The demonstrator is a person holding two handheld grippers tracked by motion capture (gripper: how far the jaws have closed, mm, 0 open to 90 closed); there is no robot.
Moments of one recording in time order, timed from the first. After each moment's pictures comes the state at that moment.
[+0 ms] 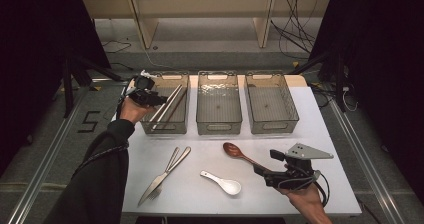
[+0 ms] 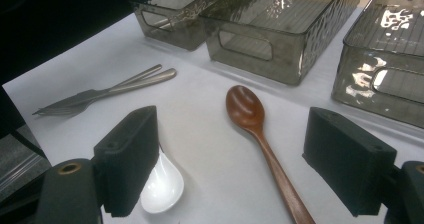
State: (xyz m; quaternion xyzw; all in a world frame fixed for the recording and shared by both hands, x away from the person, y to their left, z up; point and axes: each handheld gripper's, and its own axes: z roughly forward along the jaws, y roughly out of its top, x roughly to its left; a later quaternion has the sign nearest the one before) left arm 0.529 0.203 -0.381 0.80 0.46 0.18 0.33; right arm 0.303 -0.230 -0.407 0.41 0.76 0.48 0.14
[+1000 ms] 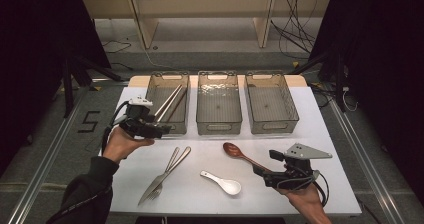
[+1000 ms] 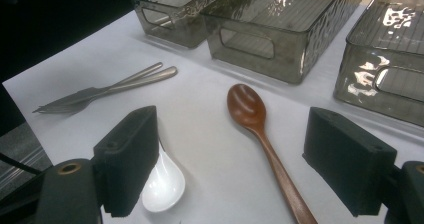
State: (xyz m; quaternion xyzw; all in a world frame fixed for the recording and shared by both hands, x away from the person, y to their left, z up) left arm 0.415 0.198 -0.371 0.82 0.43 0.13 0.37; right arm 0.303 -0.228 -0.407 0.41 0.77 0.48 0.14
